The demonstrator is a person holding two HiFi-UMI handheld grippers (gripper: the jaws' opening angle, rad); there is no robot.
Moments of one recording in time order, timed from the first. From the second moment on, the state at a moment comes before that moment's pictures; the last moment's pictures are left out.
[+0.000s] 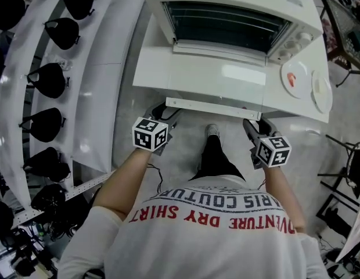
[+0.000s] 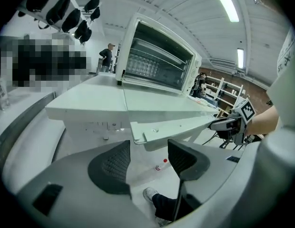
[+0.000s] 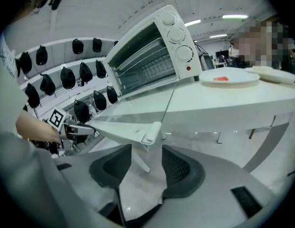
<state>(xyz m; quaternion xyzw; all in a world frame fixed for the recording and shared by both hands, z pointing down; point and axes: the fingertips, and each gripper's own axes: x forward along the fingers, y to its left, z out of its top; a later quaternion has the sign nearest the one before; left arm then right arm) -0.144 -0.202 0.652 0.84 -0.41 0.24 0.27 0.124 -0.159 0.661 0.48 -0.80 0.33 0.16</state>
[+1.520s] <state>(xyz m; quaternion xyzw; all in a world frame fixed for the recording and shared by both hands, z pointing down) -0.138 -0.203 0.609 0.84 -0.40 0.21 0.28 0.116 -0.160 0.617 0.48 -0.81 0.30 0.16</state>
